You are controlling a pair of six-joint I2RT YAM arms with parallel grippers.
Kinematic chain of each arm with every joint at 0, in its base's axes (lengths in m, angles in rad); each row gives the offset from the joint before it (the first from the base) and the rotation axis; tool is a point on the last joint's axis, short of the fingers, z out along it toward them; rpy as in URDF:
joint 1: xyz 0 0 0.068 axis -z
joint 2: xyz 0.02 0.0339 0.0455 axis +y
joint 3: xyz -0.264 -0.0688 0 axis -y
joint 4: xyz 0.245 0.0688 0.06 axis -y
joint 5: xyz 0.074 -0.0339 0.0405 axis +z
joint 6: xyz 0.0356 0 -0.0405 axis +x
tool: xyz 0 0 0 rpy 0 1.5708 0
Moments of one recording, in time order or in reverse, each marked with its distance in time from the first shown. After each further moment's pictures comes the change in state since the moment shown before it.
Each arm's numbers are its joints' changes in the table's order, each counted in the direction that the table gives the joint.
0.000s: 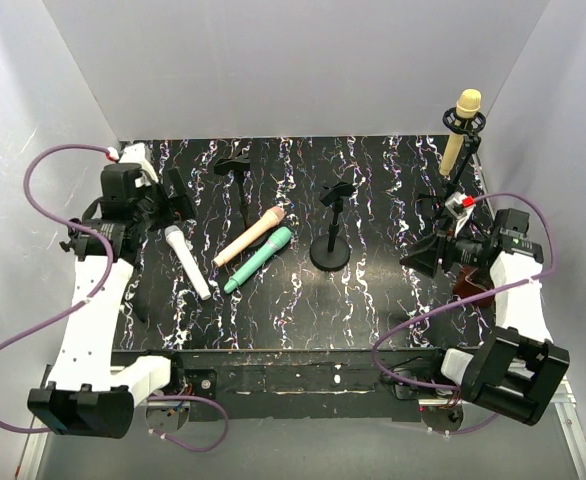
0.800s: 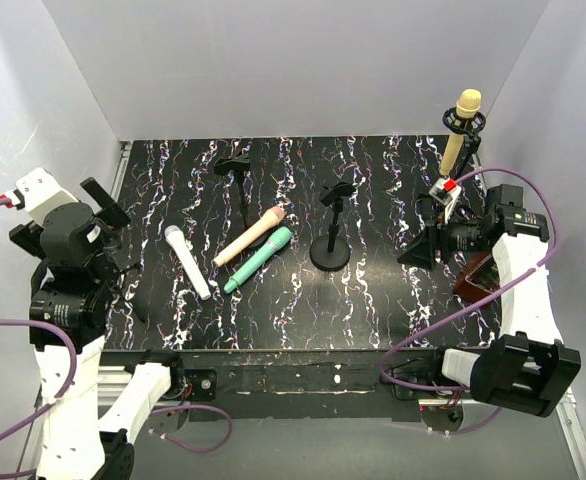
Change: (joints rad) left arm 0.003 -0.300 0.147 -0.088 0.694 0.013; right arm -0.147 0.061 0.308 -0.382 -0.204 -0.122
